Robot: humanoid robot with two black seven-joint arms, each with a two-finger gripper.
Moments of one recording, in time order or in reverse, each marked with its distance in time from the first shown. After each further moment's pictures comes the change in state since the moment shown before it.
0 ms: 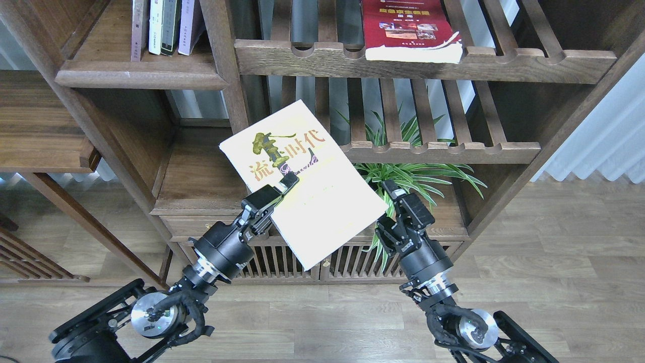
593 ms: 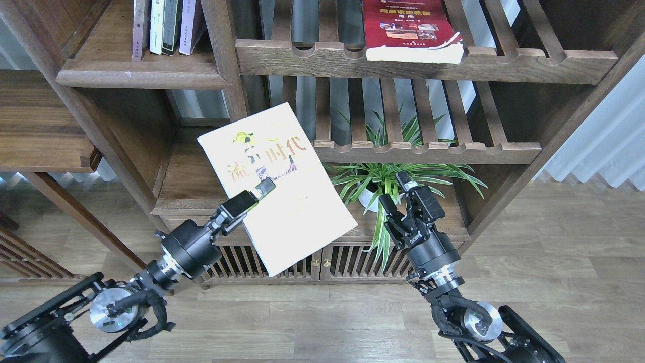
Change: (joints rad) left arm -0.038 0.113 -0.070 -0.010 0.091 0.000 0.033; right arm 0.058 0.004 0.007 -0.074 -0.003 0.000 0.000
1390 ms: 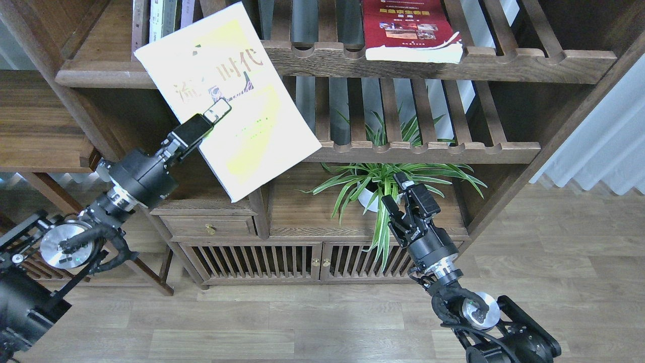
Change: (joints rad) left arm -0.235 0.060 -0.160 -0.001 0.003 0.000 0.022; right arm 0.056 0.000 -0.012 -0.107 -0.006 0.000 0.000
